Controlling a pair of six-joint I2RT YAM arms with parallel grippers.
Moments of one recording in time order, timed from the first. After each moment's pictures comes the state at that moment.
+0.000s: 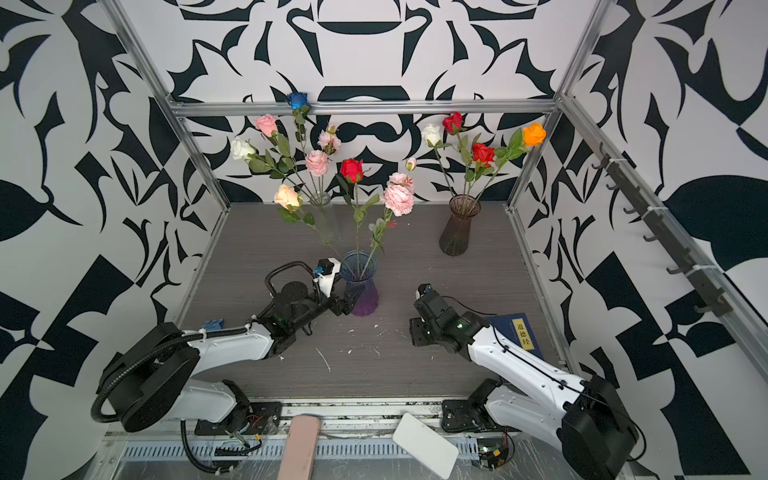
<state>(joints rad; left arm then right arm) -0.74 1.43 0.47 0.79 0.09 -0.16 0.66 1.03 0.59 -0.60 0.04 0.50</state>
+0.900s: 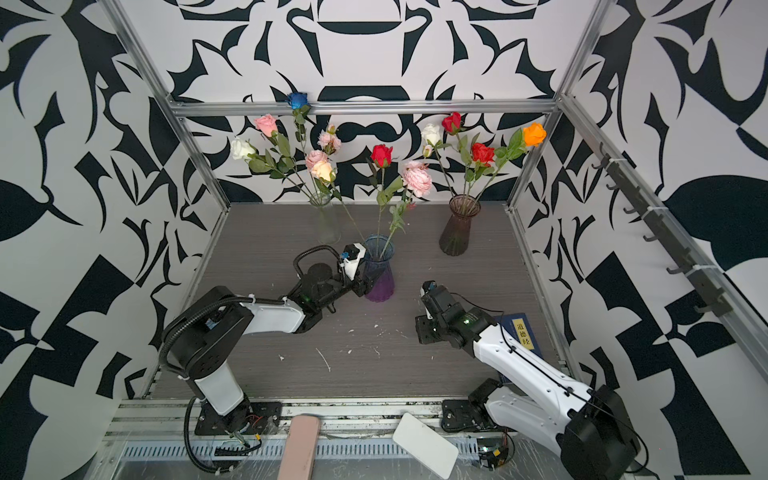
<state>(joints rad) -0.74 1.78 0.76 0.96 0.16 -0.05 0.59 0.99 0.63 -0.71 0.02 0.41</state>
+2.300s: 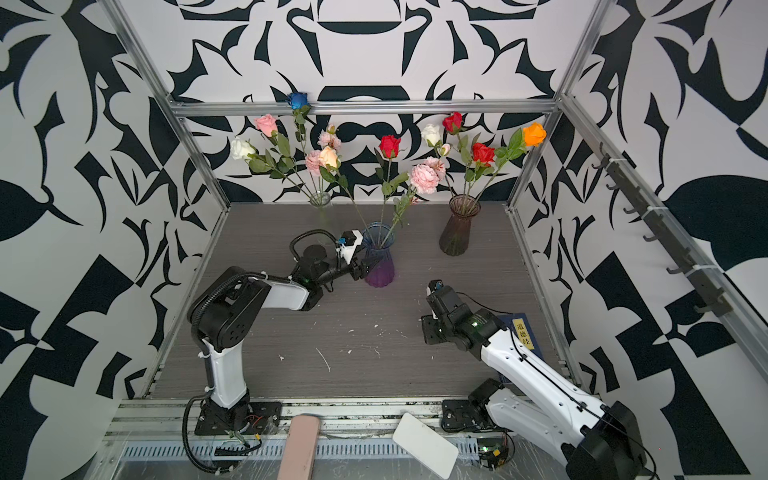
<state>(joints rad) -0.56 1.95 0.91 1.05 0.51 0.00 0.58 0.93 0.66 -0.80 0.06 0.41</state>
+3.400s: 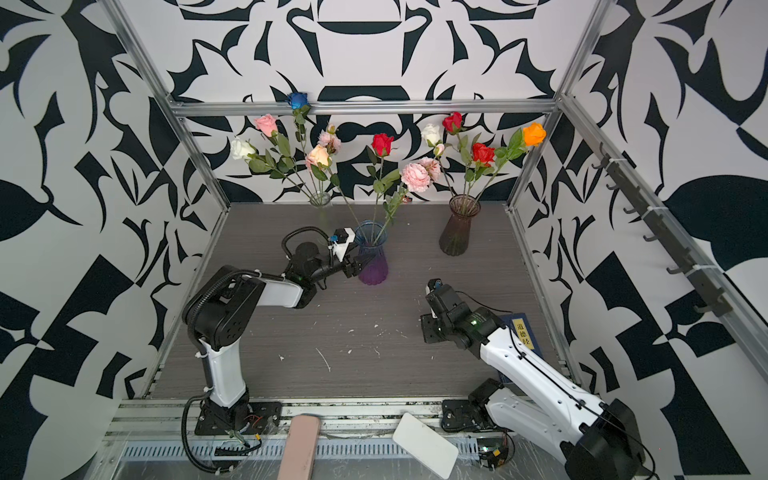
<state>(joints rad) -0.51 1.94 0.89 1.04 0.54 0.00 0.58 0.94 0.67 -0.80 0.06 0.41</state>
